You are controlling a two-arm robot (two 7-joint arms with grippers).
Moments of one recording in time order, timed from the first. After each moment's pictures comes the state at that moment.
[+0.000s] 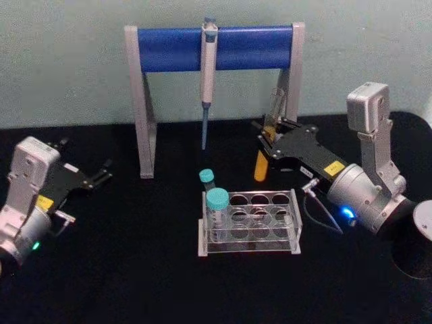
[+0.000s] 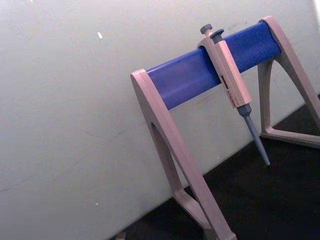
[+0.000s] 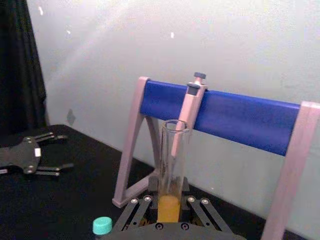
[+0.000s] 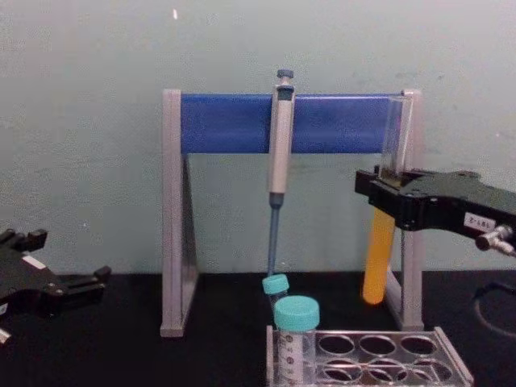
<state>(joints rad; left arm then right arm) -0.20 0.60 0.45 -1.41 -0.25 -0.12 0.03 0.21 0.37 -0.35 -1.58 0.36 0.02 0.34</state>
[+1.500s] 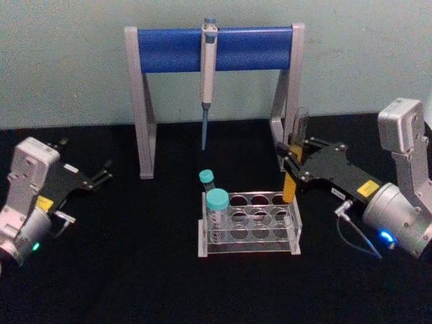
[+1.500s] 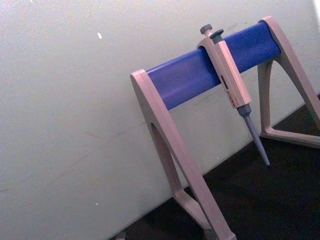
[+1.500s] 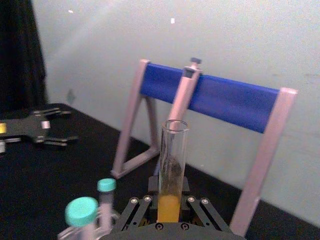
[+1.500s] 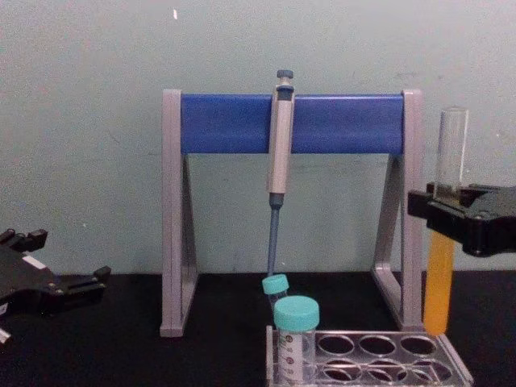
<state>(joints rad) -0.20 0.60 0.45 -1.41 -0.25 -0.12 0.03 0.07 0.46 -0.27 -1.75 0.34 0.09 0.36</state>
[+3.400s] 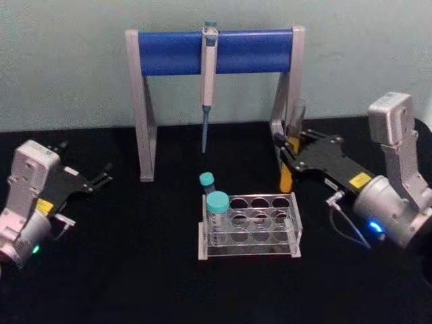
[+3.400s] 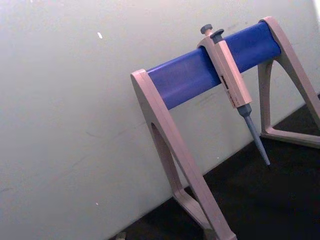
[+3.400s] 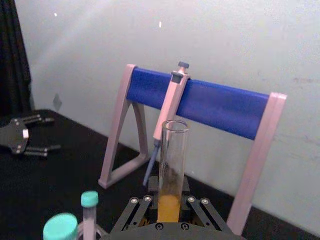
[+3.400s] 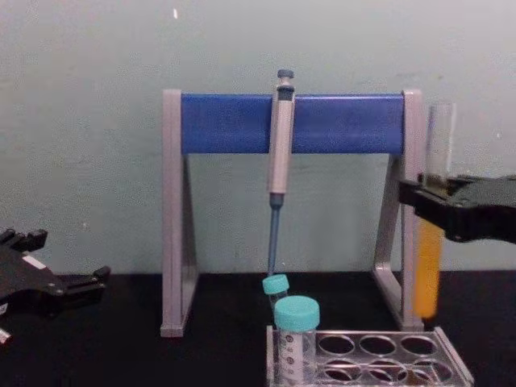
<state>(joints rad) -0.20 0.60 0.45 -1.41 -0.25 -0.12 0.03 0.12 0.42 -0.28 -1.70 0.32 0.08 0.33</state>
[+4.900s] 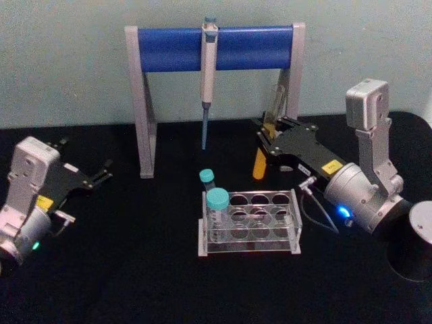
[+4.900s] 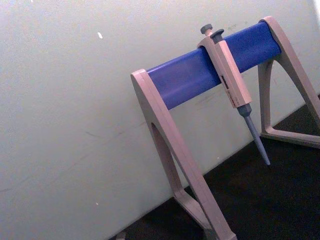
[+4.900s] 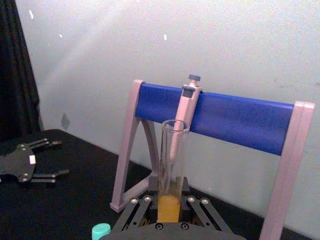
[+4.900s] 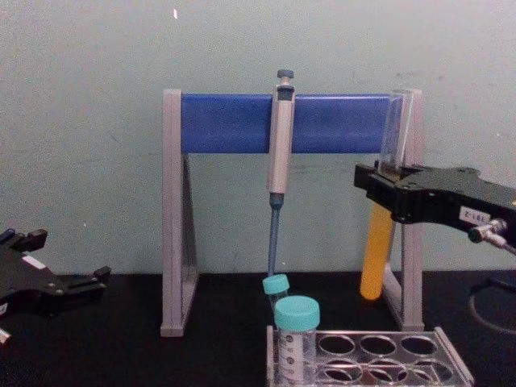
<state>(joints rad) -0.20 0.60 0.45 -1.41 -0.25 -0.12 0.03 0.20 0.34 -0.34 -1.60 0.35 0.04 0.31</state>
